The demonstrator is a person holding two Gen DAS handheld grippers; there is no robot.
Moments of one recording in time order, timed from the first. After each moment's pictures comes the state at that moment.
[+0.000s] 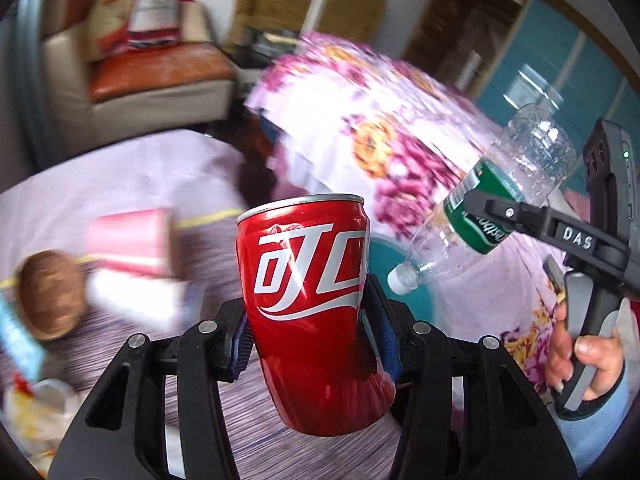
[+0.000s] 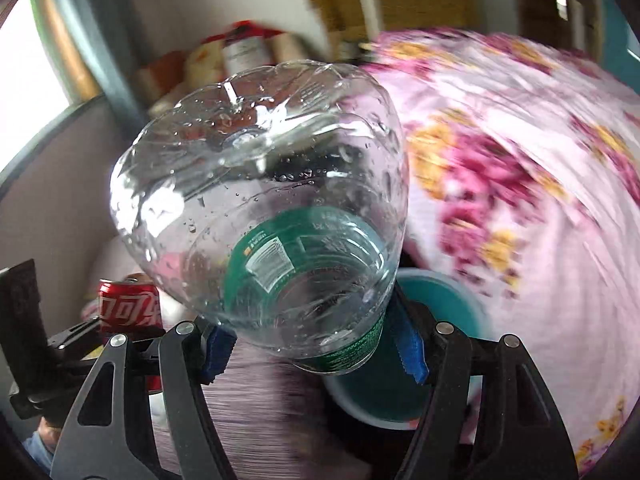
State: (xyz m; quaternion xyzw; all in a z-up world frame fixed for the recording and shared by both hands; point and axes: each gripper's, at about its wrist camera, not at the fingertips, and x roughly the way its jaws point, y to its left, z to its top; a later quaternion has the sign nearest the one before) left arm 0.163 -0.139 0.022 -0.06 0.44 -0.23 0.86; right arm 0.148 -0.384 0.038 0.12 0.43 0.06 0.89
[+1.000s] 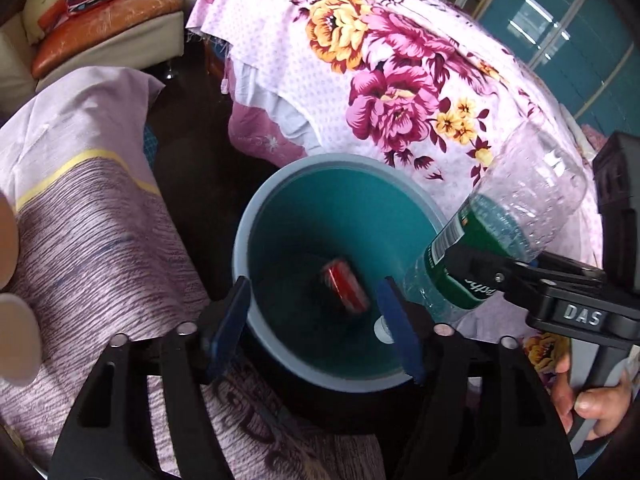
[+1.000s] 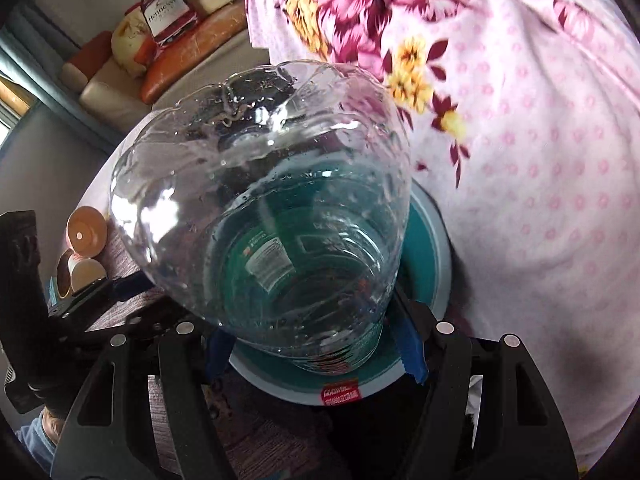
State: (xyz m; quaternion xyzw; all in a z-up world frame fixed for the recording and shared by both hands) left arm 0.205 -0.266 -0.095 0.01 0.54 -0.23 0.81; right arm 0.162 -0.463 -0.102 0.19 0.55 0.04 0.81
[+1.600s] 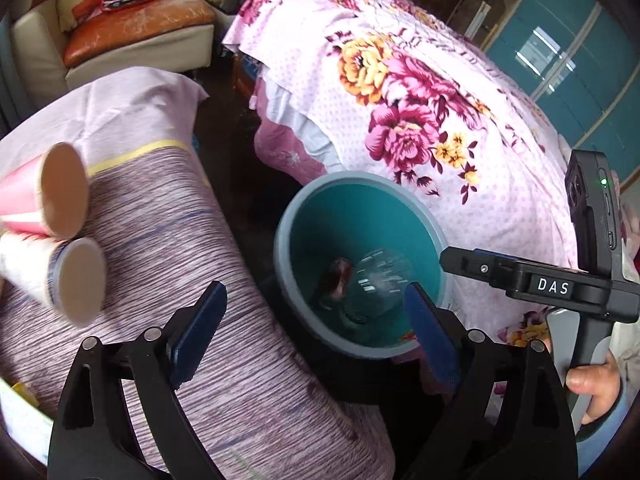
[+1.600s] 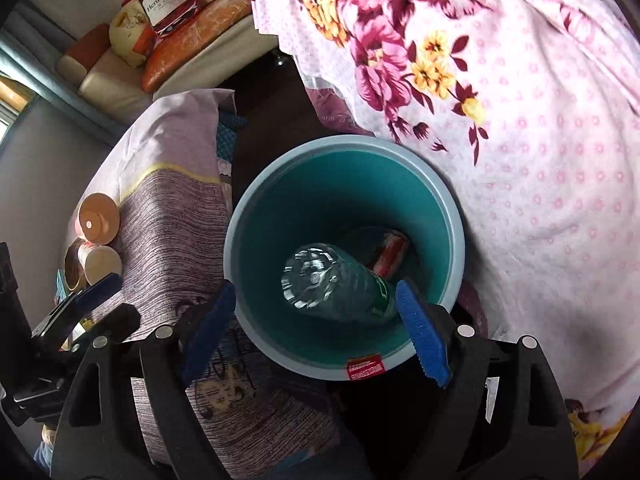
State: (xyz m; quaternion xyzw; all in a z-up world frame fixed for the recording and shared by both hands) left arm 0.170 -0.203 -0.053 -0.03 0.51 -0.21 0.83; right arm 0.154 -0.434 -0.082 0.19 0.56 0.04 0.80
